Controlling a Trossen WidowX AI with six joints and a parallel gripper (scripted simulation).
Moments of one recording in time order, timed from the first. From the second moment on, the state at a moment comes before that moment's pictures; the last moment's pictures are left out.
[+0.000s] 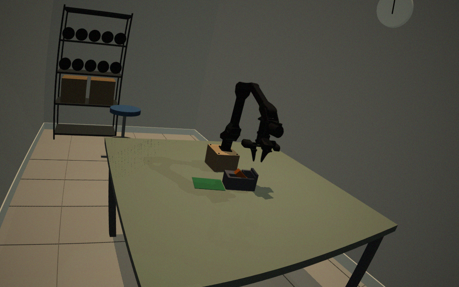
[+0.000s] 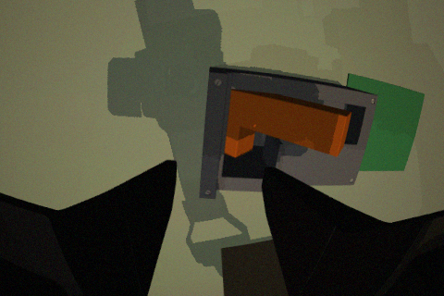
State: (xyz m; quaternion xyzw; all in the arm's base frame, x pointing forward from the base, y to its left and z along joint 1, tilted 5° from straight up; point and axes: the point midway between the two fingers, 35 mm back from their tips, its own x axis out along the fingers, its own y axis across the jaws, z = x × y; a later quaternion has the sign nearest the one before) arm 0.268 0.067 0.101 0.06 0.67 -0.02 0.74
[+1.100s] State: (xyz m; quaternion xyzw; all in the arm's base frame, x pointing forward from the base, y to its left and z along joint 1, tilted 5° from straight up) arm 0.271 -0.010 0.094 -0.48 0.50 0.46 0.57
